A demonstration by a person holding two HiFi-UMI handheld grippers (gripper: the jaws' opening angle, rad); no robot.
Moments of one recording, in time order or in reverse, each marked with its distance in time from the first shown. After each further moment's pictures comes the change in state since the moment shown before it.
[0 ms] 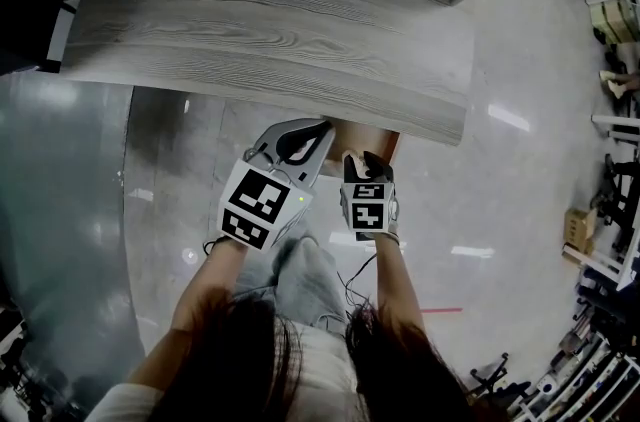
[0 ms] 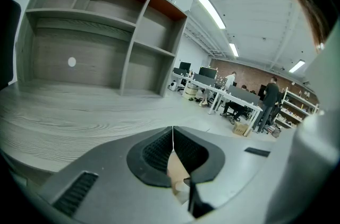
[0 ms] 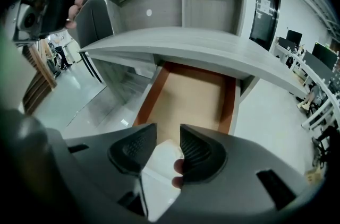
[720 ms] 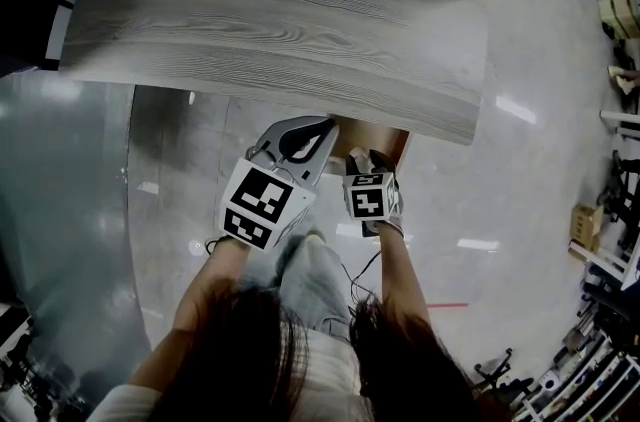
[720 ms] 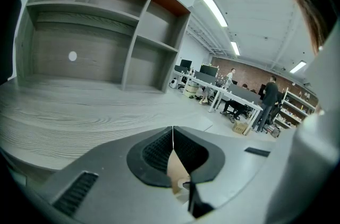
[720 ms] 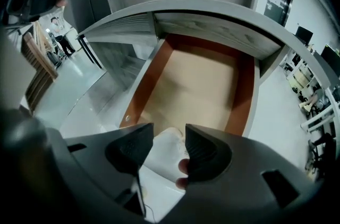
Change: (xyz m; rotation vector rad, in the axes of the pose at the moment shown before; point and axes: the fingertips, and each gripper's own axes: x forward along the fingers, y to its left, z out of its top) left arm 0.009 0.013 -0.015 -0.016 0.025 -0.004; right arm 0.033 0.003 -0.027 -0.048 0.163 0.018
